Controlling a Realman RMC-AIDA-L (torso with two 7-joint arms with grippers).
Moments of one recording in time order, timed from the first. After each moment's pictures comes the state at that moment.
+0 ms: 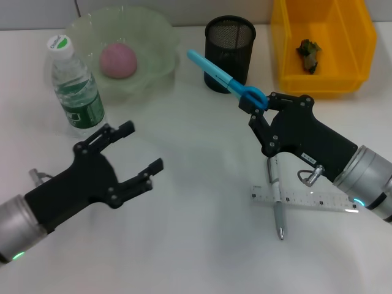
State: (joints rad) left arm -0.37 -2.07 0.49 0.10 1.79 1.64 -0.44; right arm 0.54 2.08 -0.16 0.11 -1.93 -1.47 0.30
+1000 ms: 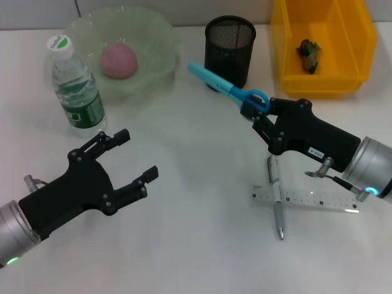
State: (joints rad) left arm -0.35 -2.07 0.52 0.14 1.79 1.64 -0.49; right arm 0.57 2.08 -0.17 -0.03 -2.04 -1.45 0.70
